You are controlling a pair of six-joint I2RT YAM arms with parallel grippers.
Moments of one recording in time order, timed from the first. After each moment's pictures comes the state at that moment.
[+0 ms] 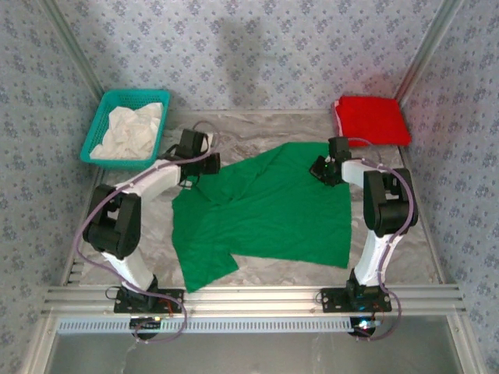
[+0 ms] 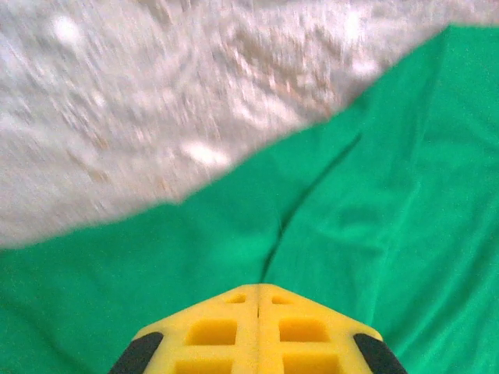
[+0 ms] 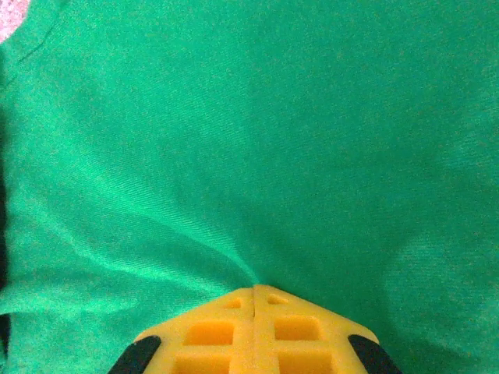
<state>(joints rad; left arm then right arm) -0.39 1.73 1.22 -0.30 0.14 -0.31 0.09 1.90 1.11 -0.20 -0.21 0.66</state>
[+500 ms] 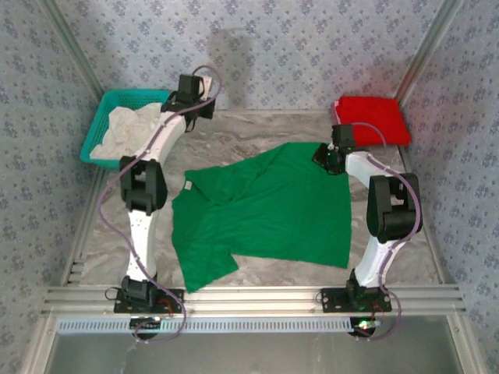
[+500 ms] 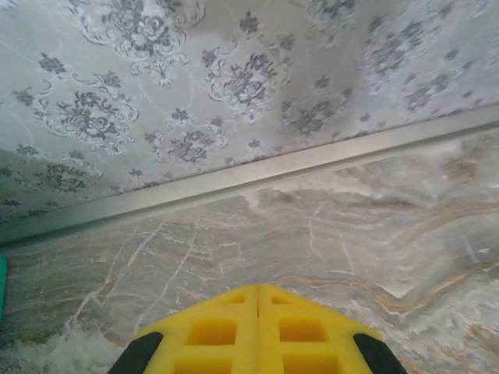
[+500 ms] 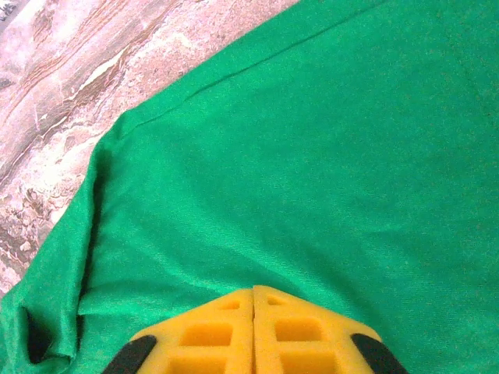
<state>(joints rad) -0.26 2.37 2.33 -0.58 0.00 0.01 0.08 1.83 1.22 -0.28 -0.18 0.58</state>
